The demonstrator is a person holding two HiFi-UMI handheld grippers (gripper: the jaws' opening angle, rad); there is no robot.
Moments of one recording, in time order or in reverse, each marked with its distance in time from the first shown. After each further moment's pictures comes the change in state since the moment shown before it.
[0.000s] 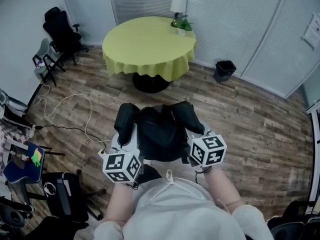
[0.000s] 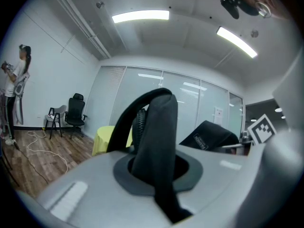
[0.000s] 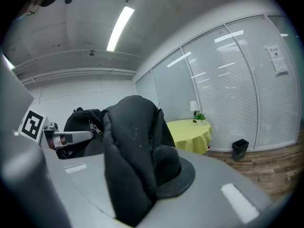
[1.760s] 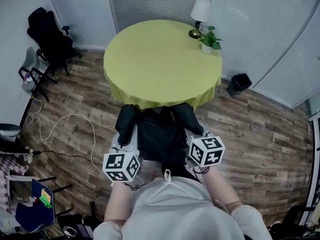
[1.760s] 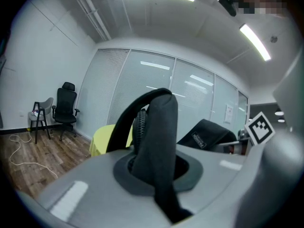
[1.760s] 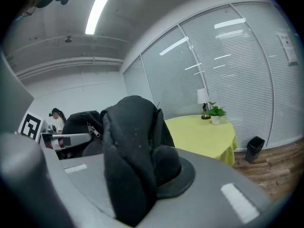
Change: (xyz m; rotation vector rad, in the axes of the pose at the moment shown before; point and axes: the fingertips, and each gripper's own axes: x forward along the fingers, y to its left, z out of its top) left arm 0.370 0.325 0.078 -0.012 0.106 -0.074; right arm 0.476 -0.021 0.100 0.076 0.075 -0.082
